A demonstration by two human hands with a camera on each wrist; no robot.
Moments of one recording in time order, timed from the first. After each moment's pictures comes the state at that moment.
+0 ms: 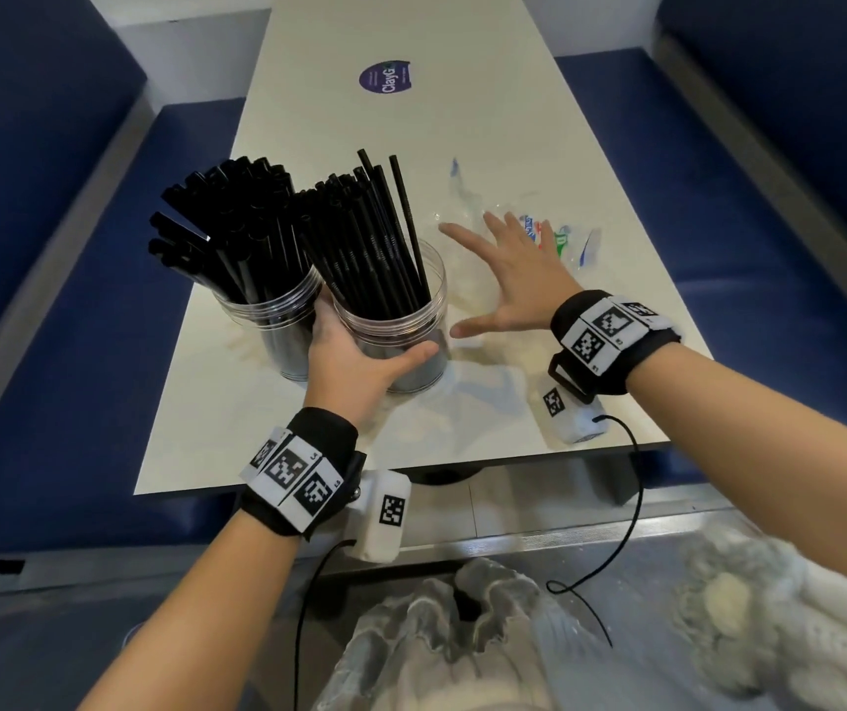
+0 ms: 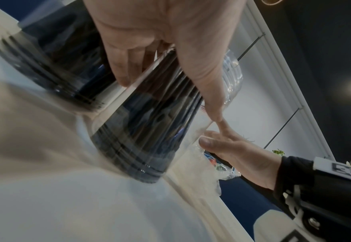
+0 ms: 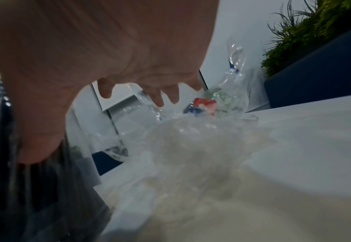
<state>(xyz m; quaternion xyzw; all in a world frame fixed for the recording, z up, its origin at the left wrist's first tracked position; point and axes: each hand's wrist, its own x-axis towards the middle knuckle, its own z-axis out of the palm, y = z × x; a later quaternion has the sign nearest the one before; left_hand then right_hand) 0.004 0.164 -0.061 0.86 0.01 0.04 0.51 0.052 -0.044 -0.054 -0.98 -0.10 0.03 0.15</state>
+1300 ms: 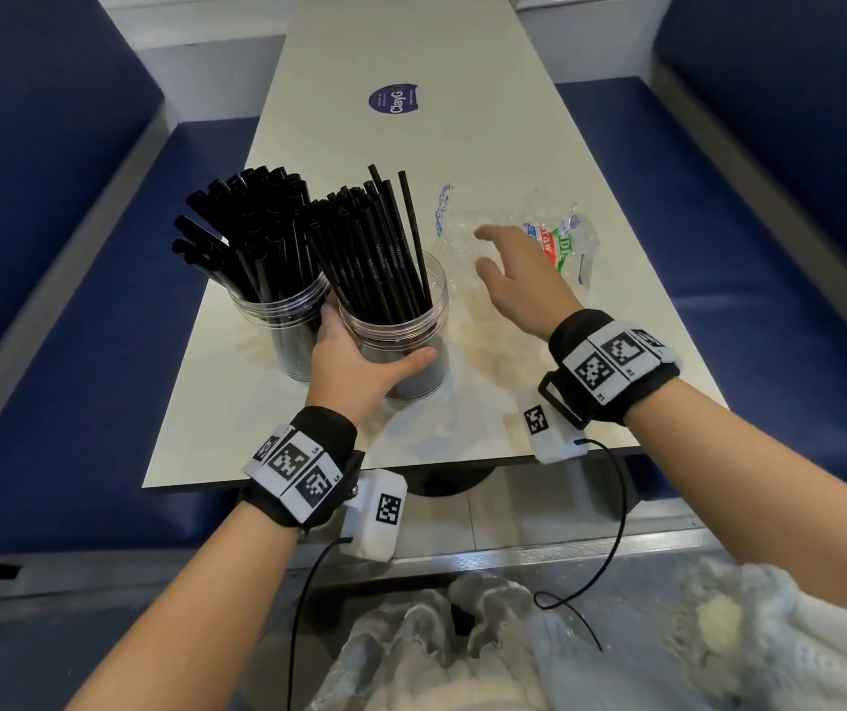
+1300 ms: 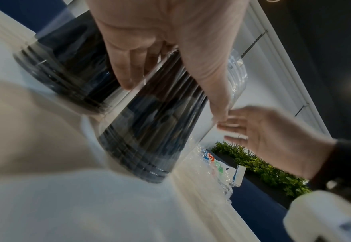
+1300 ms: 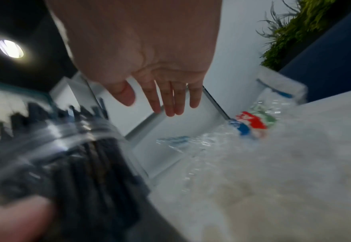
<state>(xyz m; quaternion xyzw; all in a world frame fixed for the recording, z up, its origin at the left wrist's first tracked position) -0.004 0.167 -0.054 0.87 0.02 0.02 0.49 0.027 -0.026 -0.027 -0.93 -0.03 -0.05 0.36</state>
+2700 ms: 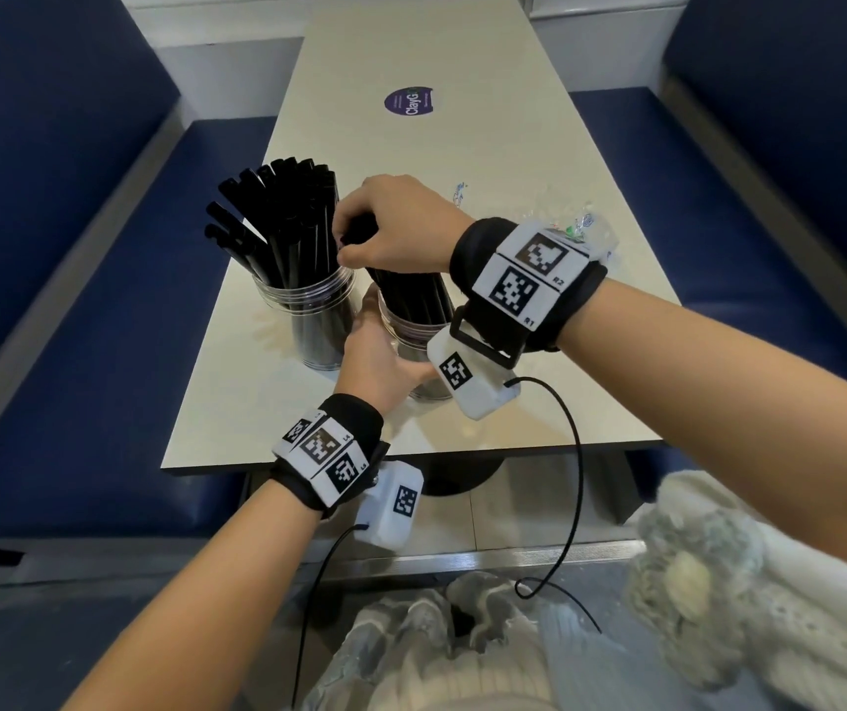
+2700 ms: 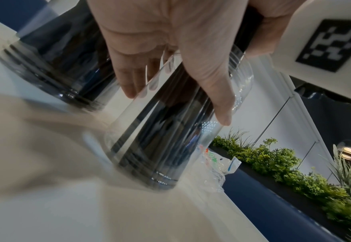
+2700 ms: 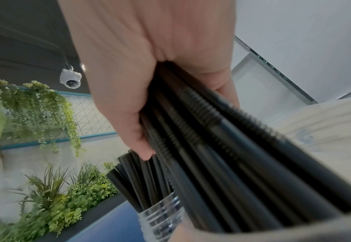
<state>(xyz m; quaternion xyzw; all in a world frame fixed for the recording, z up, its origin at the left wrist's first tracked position) -0.007 0.162 -0.055 0.88 0.00 -0.03 0.48 0.037 0.077 0.059 -0.93 -0.22 0.01 0.28</state>
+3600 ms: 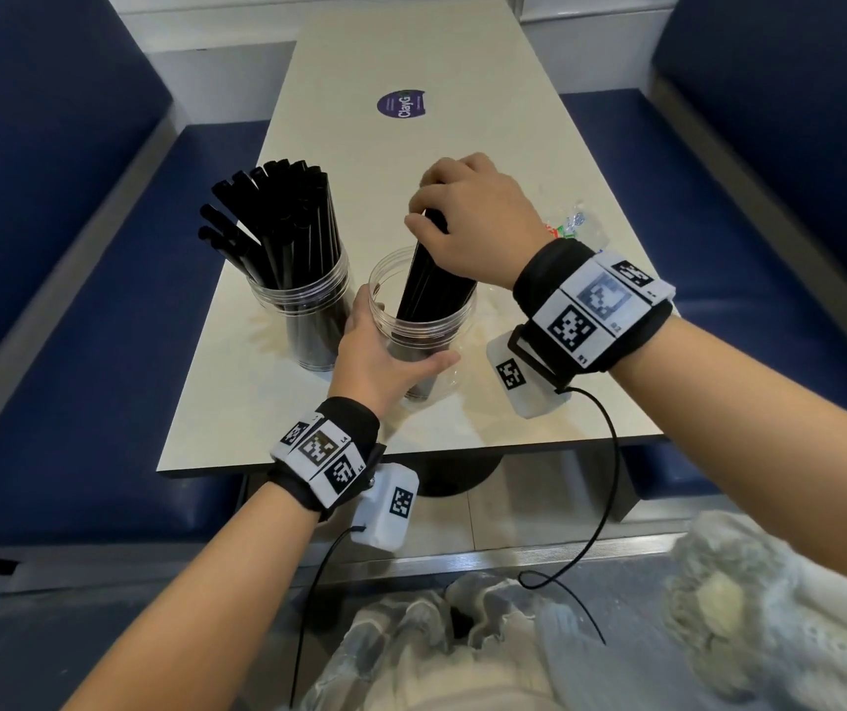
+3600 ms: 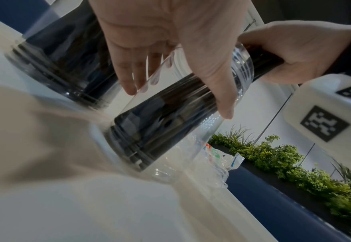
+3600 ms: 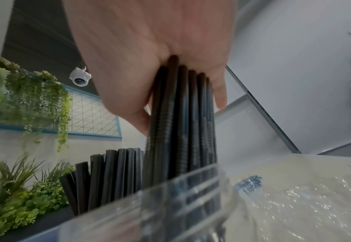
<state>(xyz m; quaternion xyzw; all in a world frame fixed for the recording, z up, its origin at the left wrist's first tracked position) -0.009 0.165 -0.058 0.88 0.00 -0.03 0.48 0.024 0.027 0.043 -0.97 -0.14 -0.13 0.13</state>
